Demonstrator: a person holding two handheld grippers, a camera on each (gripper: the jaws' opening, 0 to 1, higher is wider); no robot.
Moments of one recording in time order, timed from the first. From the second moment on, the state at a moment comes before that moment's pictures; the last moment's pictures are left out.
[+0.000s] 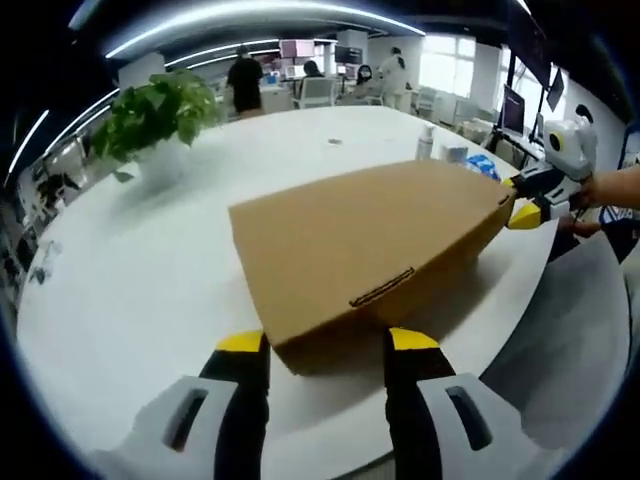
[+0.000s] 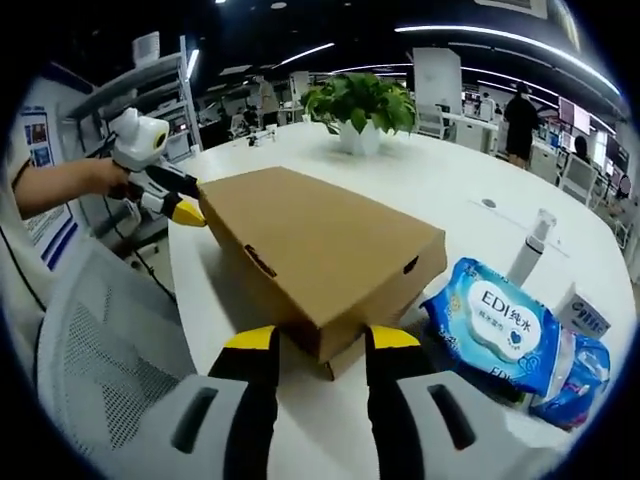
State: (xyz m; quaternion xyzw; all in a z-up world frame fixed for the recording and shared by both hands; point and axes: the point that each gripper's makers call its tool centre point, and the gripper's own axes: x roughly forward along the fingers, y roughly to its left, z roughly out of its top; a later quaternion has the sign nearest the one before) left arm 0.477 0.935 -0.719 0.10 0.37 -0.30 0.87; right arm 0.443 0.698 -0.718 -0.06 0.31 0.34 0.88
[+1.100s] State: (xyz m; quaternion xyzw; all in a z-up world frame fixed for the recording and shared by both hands) left arm 0.486 0.933 -0.743 0.10 0.39 -0.29 0.87; right arm 0.453 0.696 -0.742 -0.07 0.34 0.33 0.88
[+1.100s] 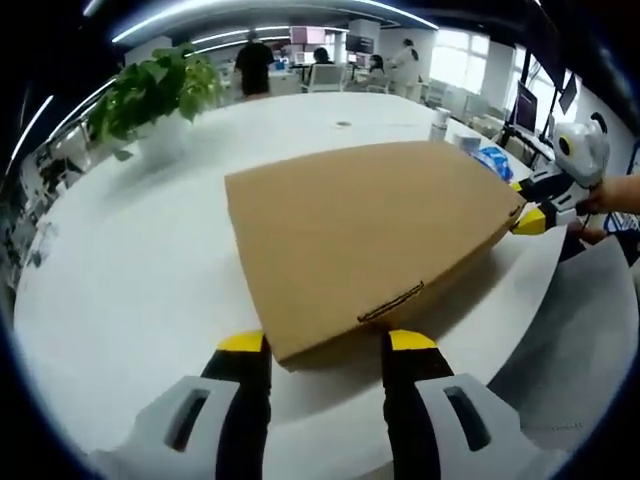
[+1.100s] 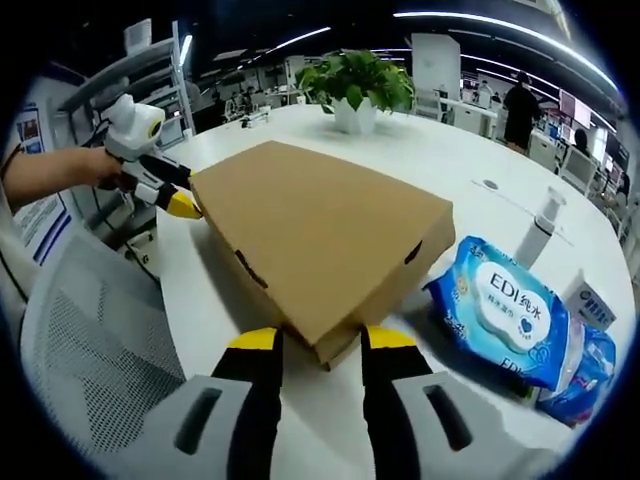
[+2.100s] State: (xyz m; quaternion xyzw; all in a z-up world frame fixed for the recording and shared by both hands) left arm 0.557 0.925 -0.743 0.11 0.39 -0.29 0.86; right arm 0.520 0.688 -0.744 -0.07 0.35 0.33 0.88
